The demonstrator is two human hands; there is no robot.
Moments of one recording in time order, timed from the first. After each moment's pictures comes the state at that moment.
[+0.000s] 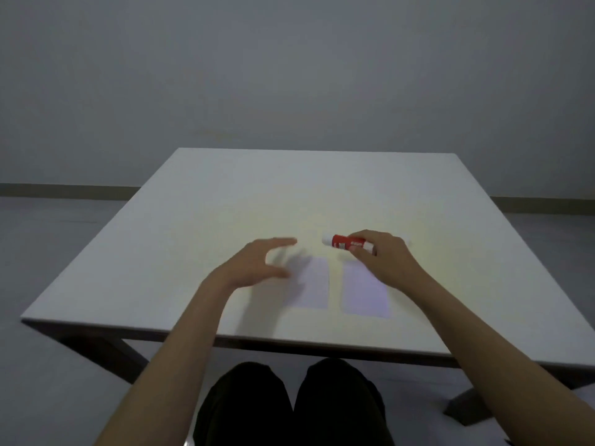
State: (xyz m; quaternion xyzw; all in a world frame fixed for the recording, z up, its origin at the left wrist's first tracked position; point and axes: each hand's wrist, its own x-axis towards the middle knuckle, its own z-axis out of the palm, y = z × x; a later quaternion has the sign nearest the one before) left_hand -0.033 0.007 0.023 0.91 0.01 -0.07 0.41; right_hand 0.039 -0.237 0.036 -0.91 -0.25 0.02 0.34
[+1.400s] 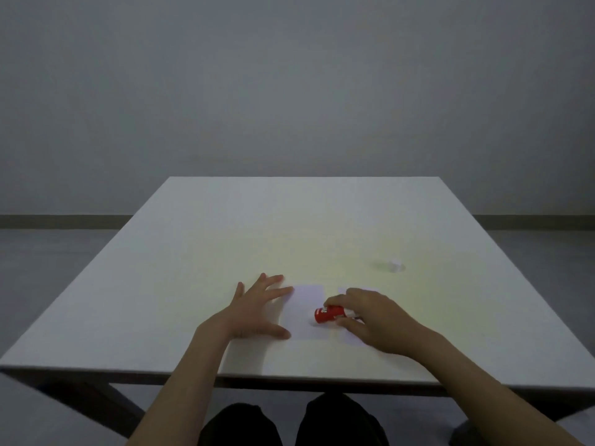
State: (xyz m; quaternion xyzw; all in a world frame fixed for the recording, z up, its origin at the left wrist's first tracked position) left_hand -0.032 0.014 -0.019 0.96 -0.02 -0.15 0.25; right_hand 0.014 -0.247 0.011 -0.88 -0.42 0.05 0.19
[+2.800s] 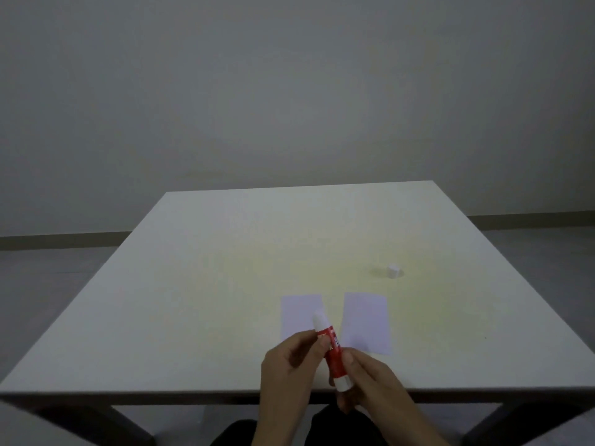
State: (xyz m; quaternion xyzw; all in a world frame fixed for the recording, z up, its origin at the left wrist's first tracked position) left_hand -0.114 -0.105 0.012 0.72 0.15 0.14 0.66; right_hand -0.089 -0.237 0.009 -0.65 -0.08 0.25 0.71
